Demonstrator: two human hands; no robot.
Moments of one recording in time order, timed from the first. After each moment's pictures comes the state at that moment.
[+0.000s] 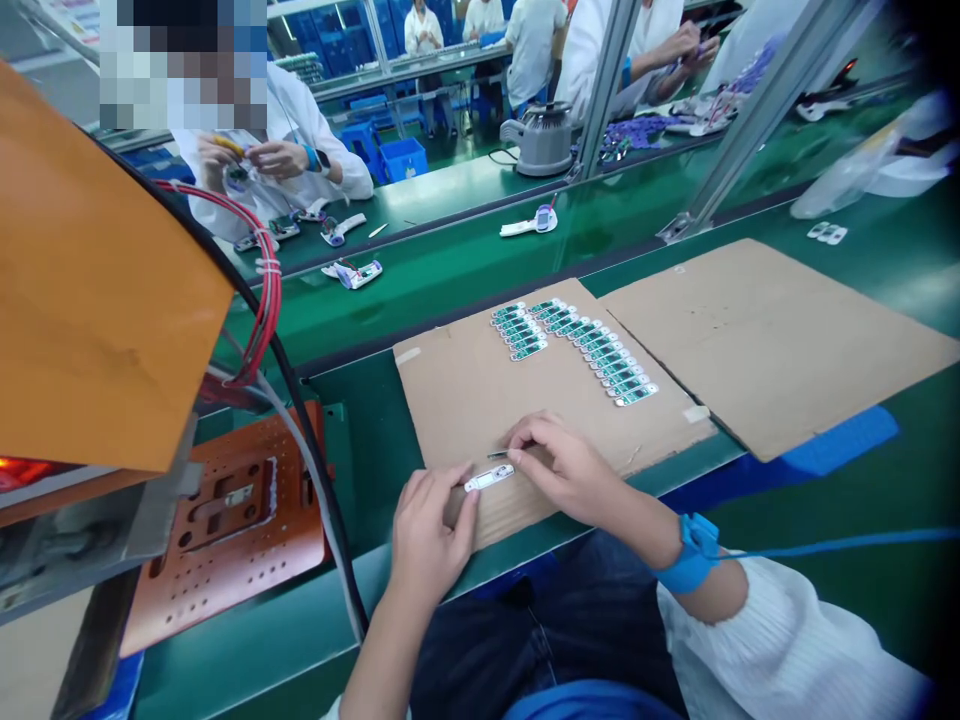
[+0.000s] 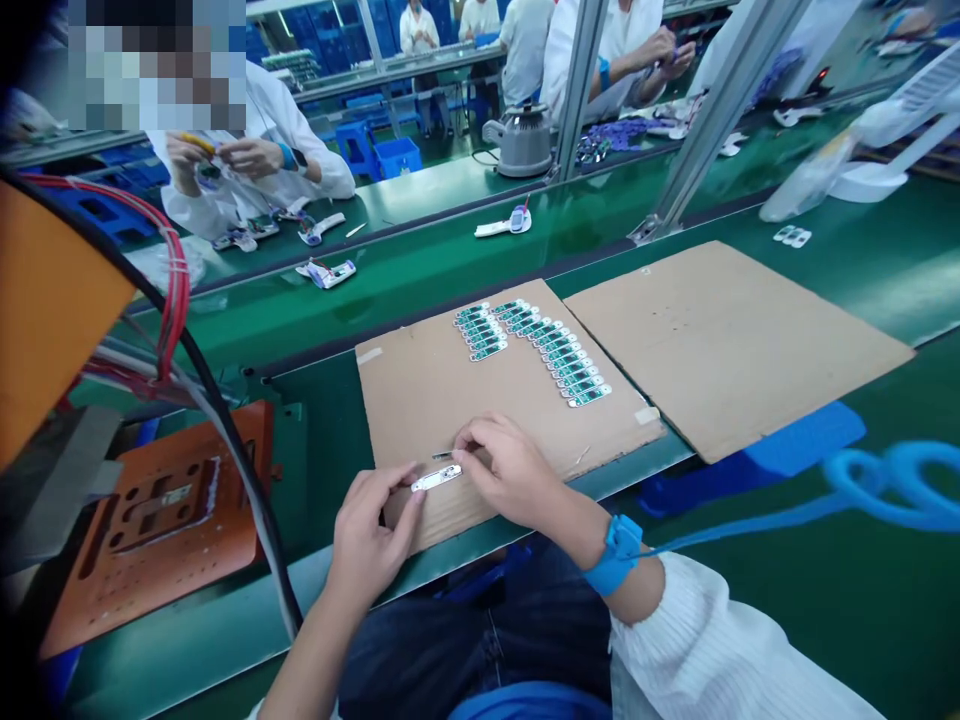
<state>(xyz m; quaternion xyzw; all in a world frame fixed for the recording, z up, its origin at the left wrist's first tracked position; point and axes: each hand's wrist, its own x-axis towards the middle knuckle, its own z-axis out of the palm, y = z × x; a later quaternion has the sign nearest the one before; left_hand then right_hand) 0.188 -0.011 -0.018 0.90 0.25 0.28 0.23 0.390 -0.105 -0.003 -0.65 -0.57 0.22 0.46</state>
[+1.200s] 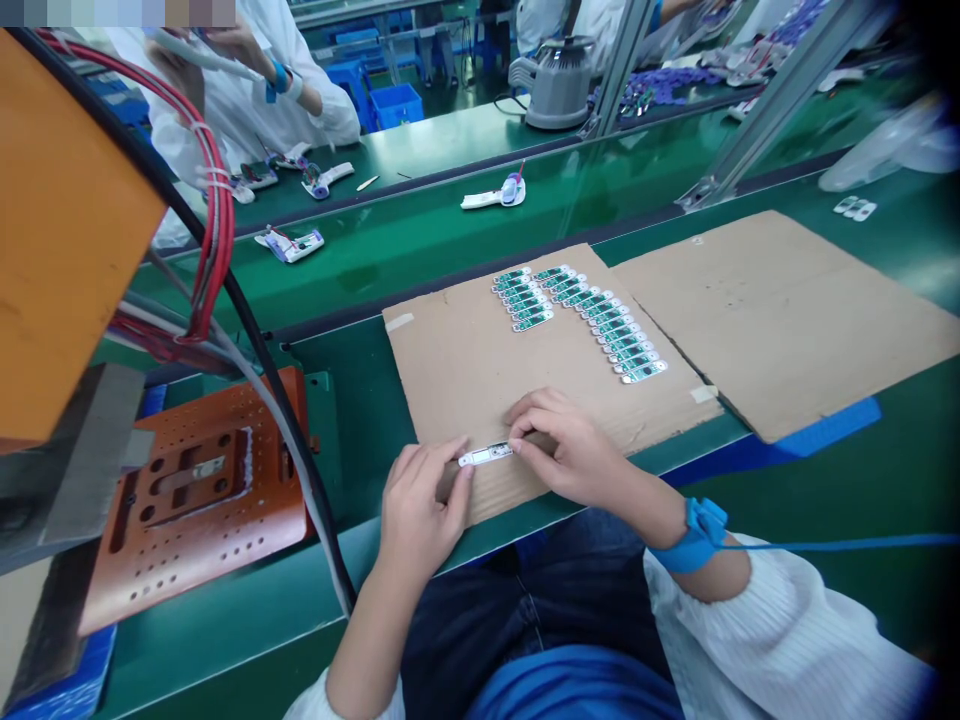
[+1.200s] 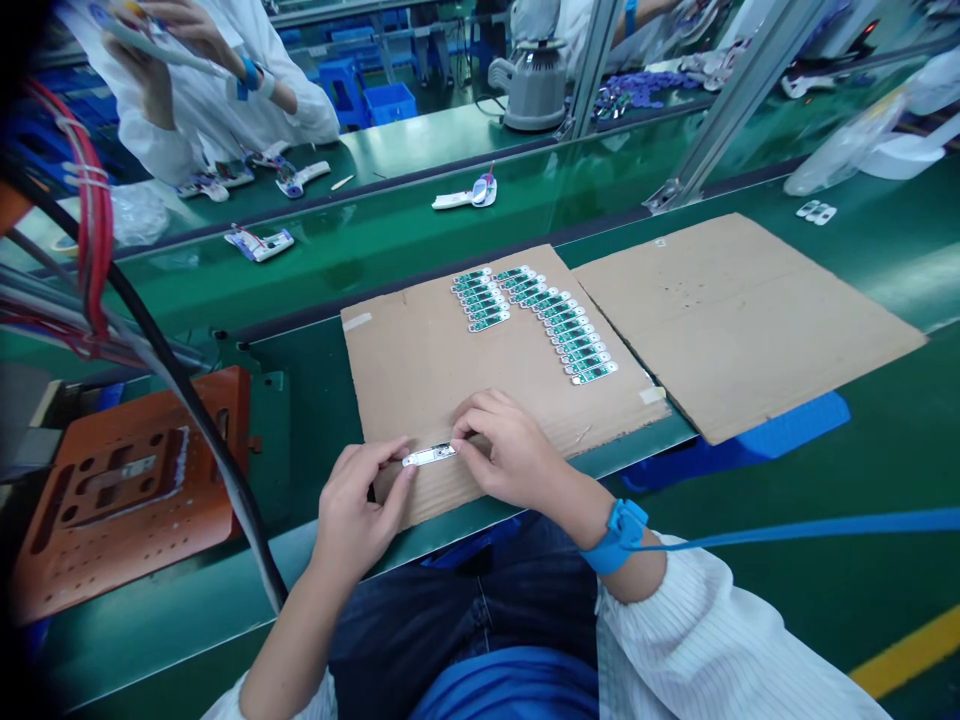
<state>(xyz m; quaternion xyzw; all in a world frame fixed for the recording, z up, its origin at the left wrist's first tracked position) 0.188 -0.013 -0.017 0.89 0.26 0.29 0.23 0.393 -0.108 -0.006 -0.62 -0.63 0.18 0.44</state>
